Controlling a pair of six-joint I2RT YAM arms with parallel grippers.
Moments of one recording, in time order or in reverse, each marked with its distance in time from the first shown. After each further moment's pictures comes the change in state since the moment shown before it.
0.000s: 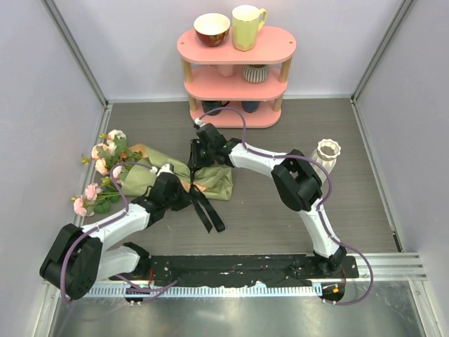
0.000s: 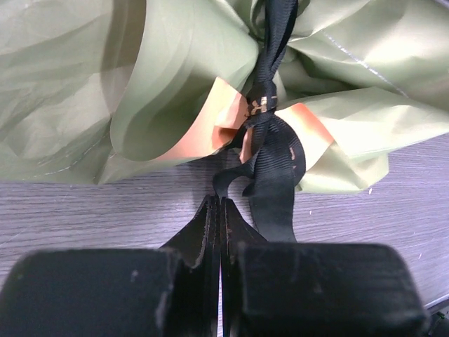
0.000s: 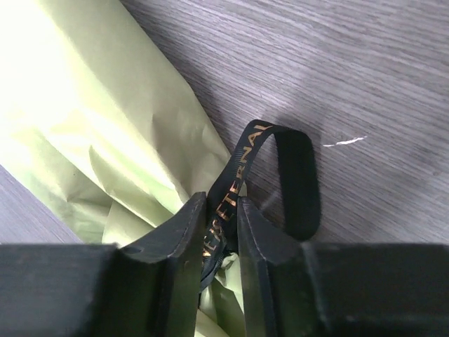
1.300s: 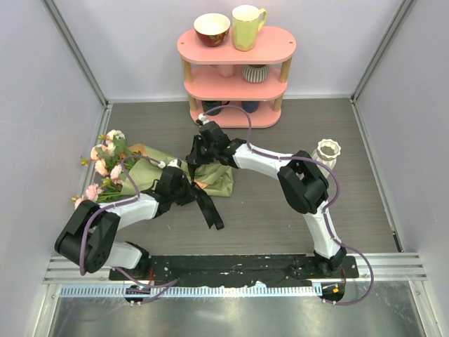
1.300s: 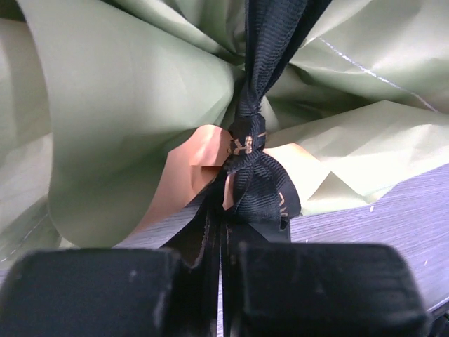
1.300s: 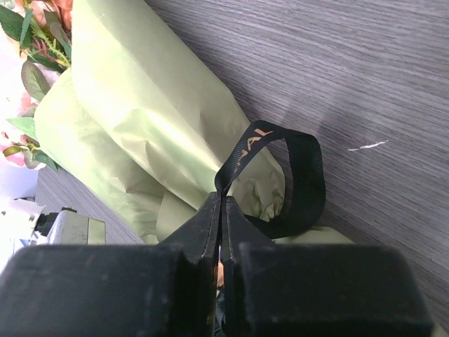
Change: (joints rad) left arm 0.013 0.219 0.062 0.132 0.064 0.047; right arm 0.002 -0.072 -0.068 0.103 -0.005 0.079
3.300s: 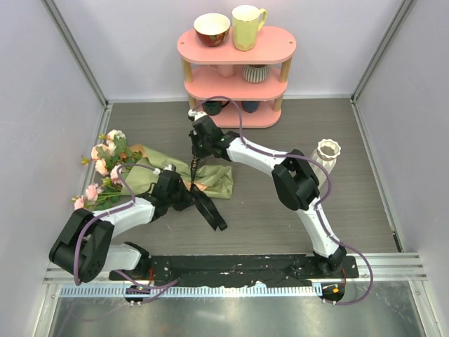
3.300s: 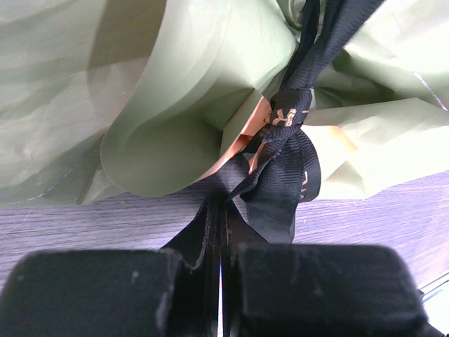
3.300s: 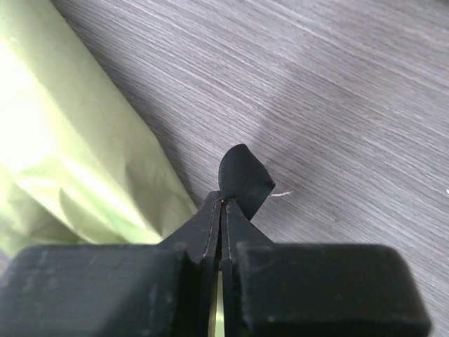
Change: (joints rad) left arm 0.006 -0.072 -0.039 -0.078 0.022 -0.129; right arm -0.006 0.124 0.226 -0.167 0.178 -0.313
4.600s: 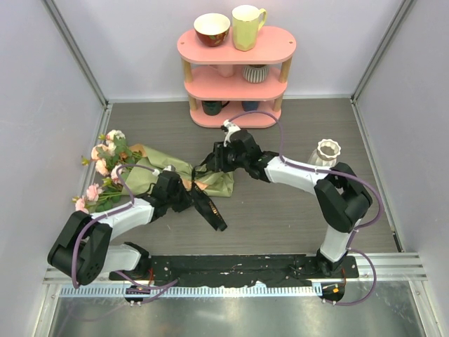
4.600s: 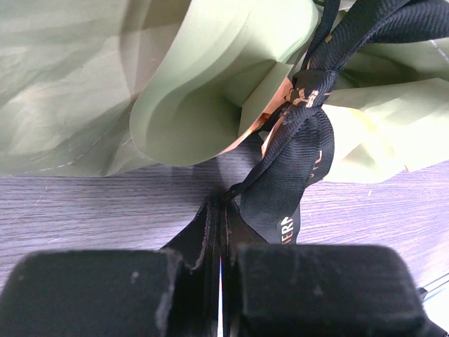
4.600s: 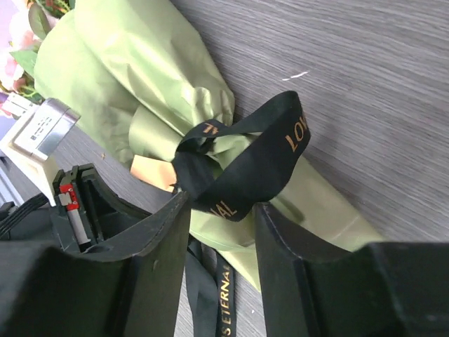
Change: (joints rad) left arm 0.000 -0.023 0.000 -0.041 0.000 0.000; right arm -0.056 -0.510 -0.710 0.352 -0.193 0.165
